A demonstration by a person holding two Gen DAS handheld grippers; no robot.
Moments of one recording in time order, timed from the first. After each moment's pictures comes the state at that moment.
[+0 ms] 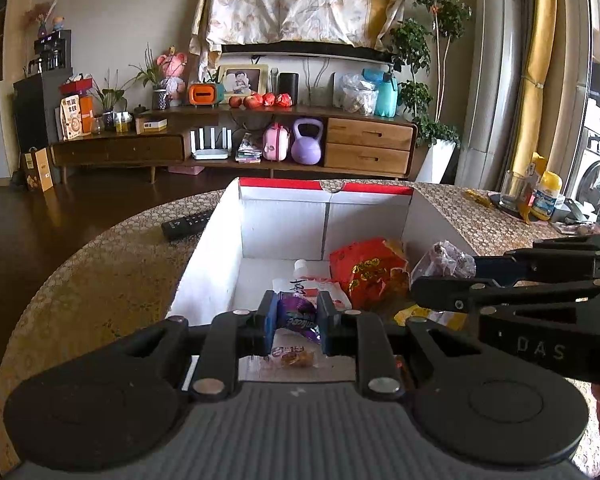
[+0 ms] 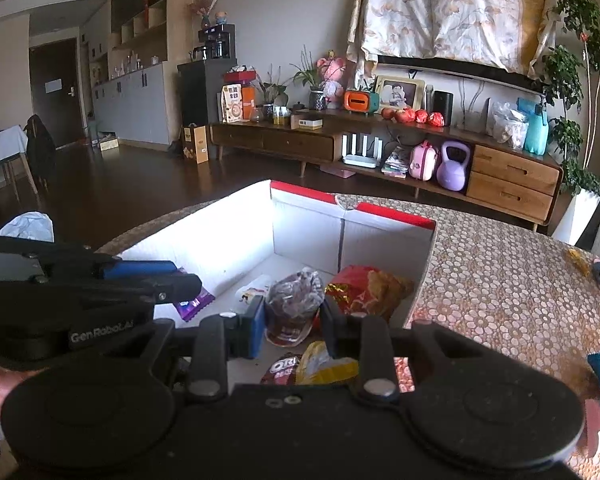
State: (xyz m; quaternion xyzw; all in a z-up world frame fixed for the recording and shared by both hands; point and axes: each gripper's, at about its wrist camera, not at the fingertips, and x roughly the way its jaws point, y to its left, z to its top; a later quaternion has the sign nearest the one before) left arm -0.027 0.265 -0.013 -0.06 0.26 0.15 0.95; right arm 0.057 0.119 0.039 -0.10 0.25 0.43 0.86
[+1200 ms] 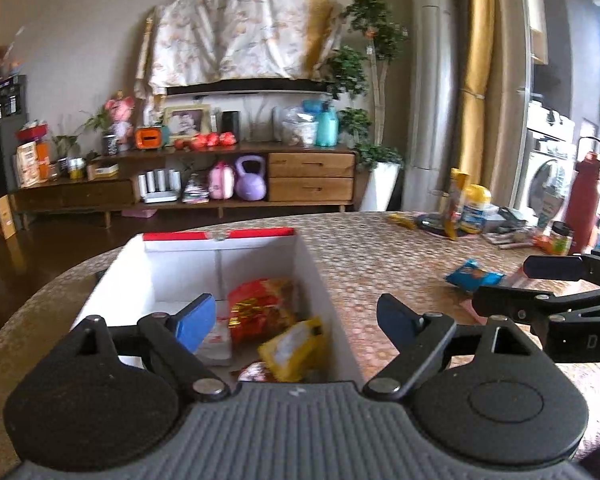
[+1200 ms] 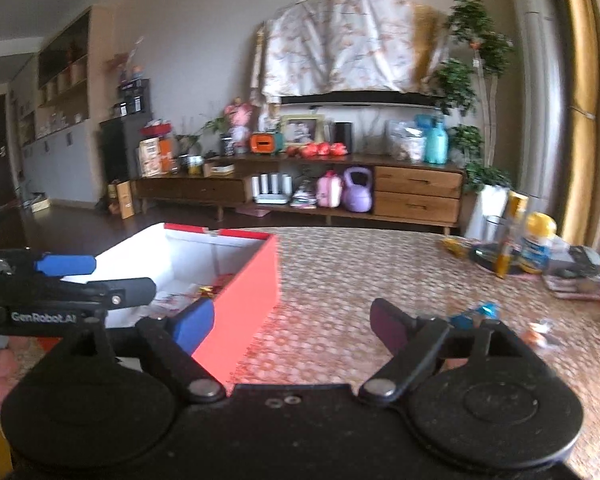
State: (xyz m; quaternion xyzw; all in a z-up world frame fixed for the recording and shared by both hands) left arm -0.021 0.164 0.020 -0.02 0.21 0.08 0.97; right arm 0.050 -0.021 0.060 -0.03 0.20 0.31 0.93
